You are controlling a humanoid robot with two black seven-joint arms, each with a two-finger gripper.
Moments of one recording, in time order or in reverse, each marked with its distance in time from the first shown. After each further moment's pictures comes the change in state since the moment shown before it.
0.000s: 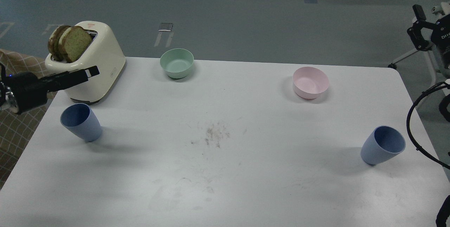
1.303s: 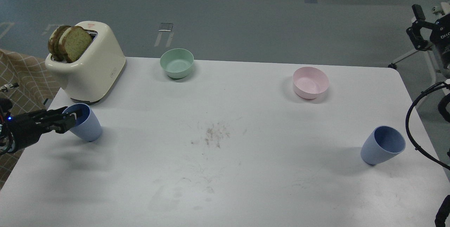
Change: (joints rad) left arm 0.077 -0.135 0.032 0.216 0.287 0.159 -0.023; right arm 0.001 0.006 0.002 0.000 0.001 0.000 0.000
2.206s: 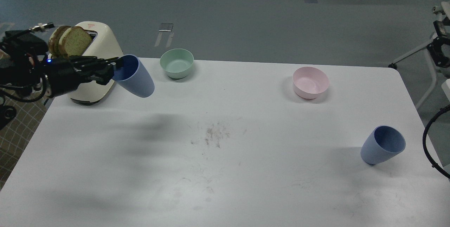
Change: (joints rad) left arm -0.487 -0.084 0.167 -0.242 0.079 -0.200 0.009; right arm -0.143 -0.060 0.089 0.056 0.010 0.000 0.002
